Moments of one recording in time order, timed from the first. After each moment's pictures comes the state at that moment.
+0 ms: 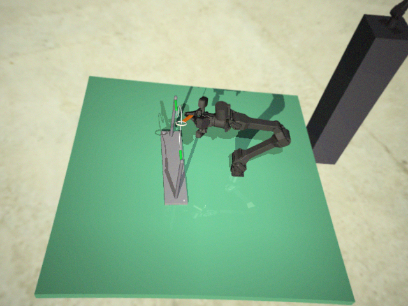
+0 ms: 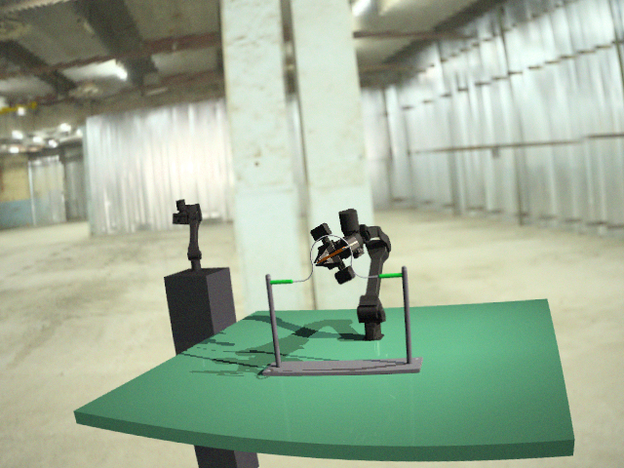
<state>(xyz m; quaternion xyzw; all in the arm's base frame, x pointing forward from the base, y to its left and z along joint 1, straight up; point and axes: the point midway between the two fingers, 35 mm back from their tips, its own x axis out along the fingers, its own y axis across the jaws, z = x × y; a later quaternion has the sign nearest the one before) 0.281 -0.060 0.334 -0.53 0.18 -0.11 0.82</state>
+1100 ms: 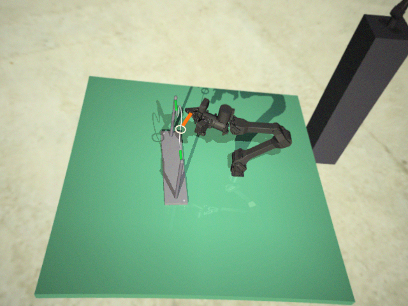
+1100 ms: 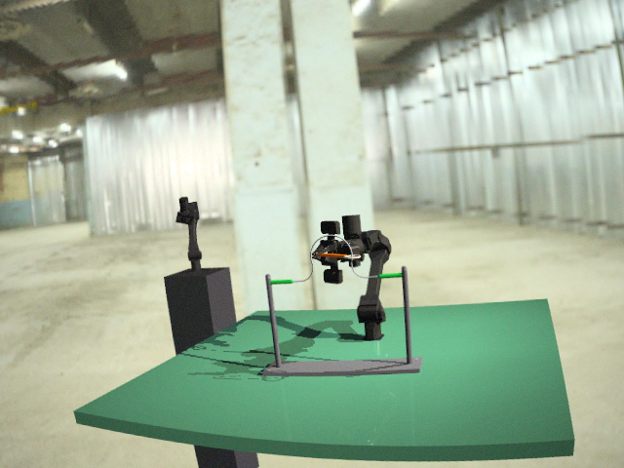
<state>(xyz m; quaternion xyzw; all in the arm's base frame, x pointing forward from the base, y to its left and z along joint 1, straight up) 0.281 -0.065 0.349 -0.70 0.14 -0.16 0.68</state>
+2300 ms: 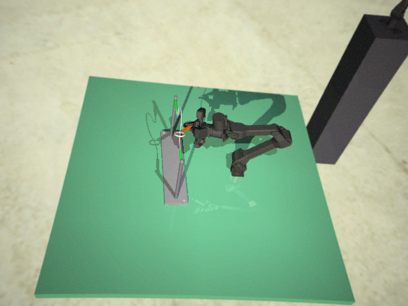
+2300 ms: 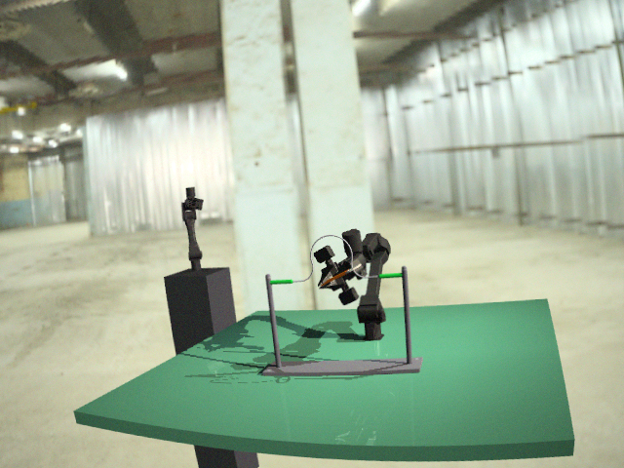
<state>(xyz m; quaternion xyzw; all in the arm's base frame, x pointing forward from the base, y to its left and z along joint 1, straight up) 0.281 -0.055 0.267 -0.53 0.19 -0.10 0.82</state>
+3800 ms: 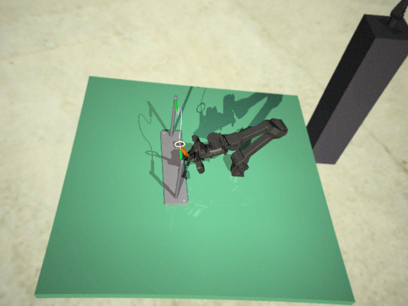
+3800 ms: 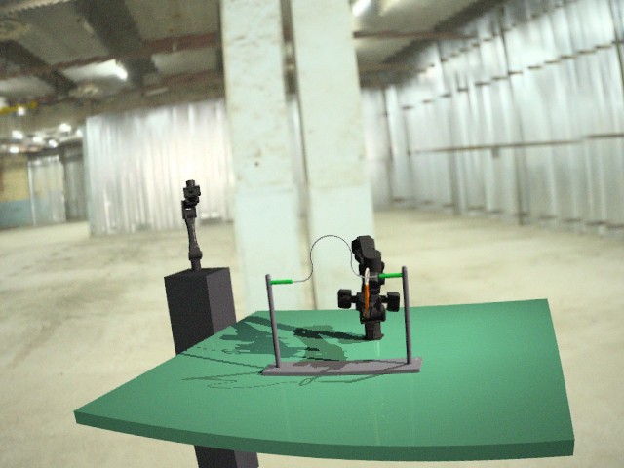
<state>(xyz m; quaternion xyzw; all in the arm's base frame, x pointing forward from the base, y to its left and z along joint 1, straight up) 0.283 0.061 0.177 -0.07 0.20 0.05 0.98</state>
